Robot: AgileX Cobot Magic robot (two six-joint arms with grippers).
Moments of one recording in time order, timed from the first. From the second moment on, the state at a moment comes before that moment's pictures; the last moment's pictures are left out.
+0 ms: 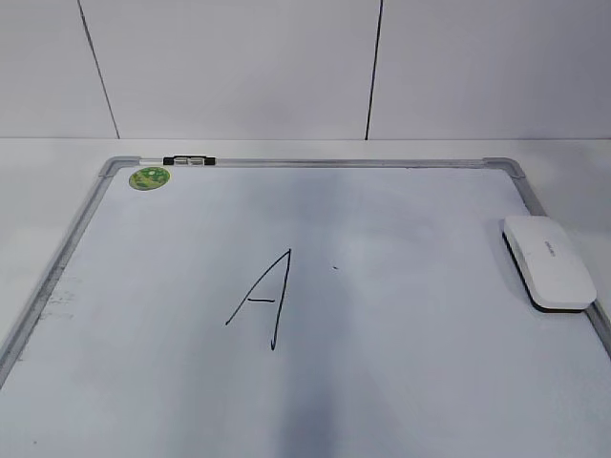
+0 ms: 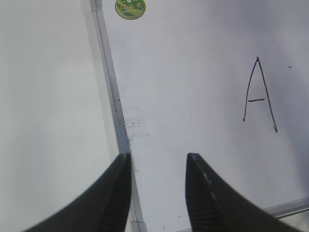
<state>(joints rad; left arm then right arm) -0.18 1.01 -1.10 -0.14 1.09 0.03 0.02 0.99 -1.20 0.13 1.25 0.06</state>
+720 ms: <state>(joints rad) -0.20 0.69 -1.10 -0.19 1.26 0.03 0.09 0.44 -0.92 0.16 1.27 0.09</state>
